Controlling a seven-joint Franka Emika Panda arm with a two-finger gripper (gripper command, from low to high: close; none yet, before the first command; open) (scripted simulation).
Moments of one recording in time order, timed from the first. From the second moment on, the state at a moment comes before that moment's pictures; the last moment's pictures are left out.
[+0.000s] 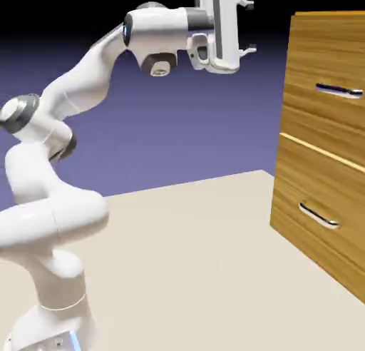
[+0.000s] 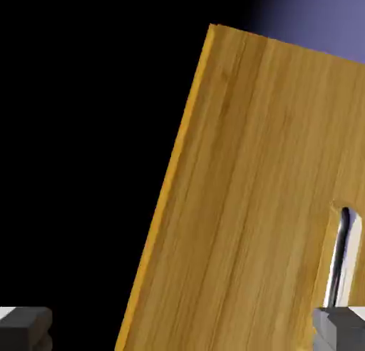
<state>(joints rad) -1.50 -1.39 0.85 -2.17 2.01 2.43 1.22</state>
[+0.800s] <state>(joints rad) -2.06 -1.63 1.12 -1.84 2.65 2.28 1.39</state>
